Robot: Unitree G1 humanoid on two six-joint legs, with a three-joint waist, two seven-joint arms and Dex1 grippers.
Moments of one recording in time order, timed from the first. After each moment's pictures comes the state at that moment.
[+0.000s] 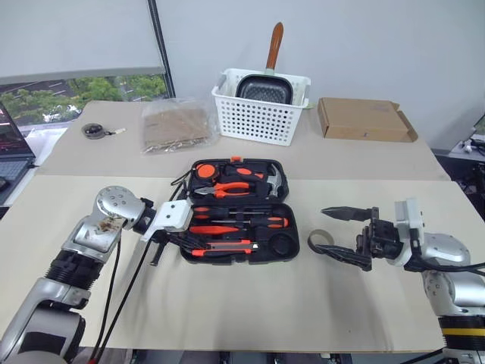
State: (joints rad) left arm -0.57 0.77 -0.27 0.19 -0.16 0.04 -1.57; right arm -0.14 -0.67 -0.18 -0.05 0.61 0.09 1.33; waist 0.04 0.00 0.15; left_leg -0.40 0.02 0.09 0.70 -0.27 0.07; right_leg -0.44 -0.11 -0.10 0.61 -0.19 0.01
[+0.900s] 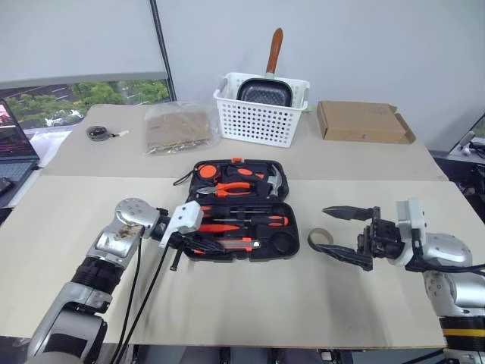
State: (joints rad) left arm -0.55 0.68 -0.21 0.19 -0.28 0.15 -1.52; right arm -0.16 -0.67 -0.19 -0.05 0.61 0.09 1.33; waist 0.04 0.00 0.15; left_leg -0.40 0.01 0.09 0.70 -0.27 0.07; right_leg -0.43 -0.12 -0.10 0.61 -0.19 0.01
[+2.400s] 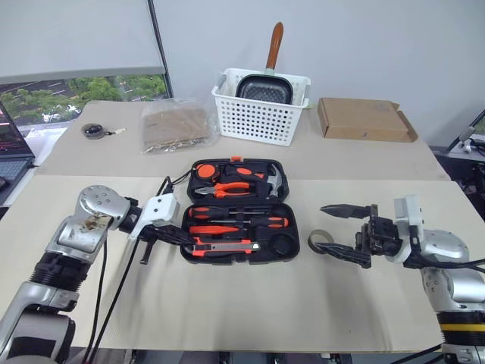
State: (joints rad) left arm -0.55 0.82 -0.21 0.17 -0.19 0.15 -1.56; right arm -0.17 -0.67 -0.18 -0.03 0.61 0.09 1.33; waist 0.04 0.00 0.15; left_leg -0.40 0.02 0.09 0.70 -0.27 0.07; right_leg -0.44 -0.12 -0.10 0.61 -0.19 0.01
